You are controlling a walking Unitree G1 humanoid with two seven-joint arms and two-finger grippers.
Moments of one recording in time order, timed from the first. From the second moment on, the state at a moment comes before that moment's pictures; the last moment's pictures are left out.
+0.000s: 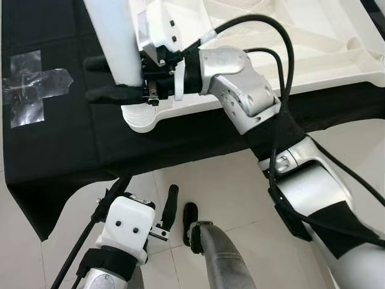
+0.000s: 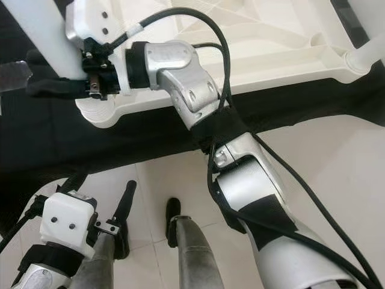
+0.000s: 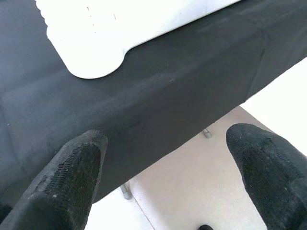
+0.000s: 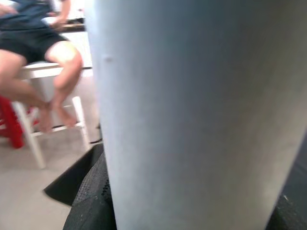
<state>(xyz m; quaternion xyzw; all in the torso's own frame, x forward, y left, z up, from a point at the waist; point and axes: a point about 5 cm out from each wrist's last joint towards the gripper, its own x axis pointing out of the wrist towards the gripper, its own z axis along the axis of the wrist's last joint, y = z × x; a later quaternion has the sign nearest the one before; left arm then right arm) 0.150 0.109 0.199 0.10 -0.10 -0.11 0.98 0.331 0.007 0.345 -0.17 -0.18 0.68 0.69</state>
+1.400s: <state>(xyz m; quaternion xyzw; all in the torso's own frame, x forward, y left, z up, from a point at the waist) 0.175 0.120 0.202 0.13 -0.13 -0.09 0.98 0.328 0.015 0.311 -0.07 -0.18 0.30 0.93</state>
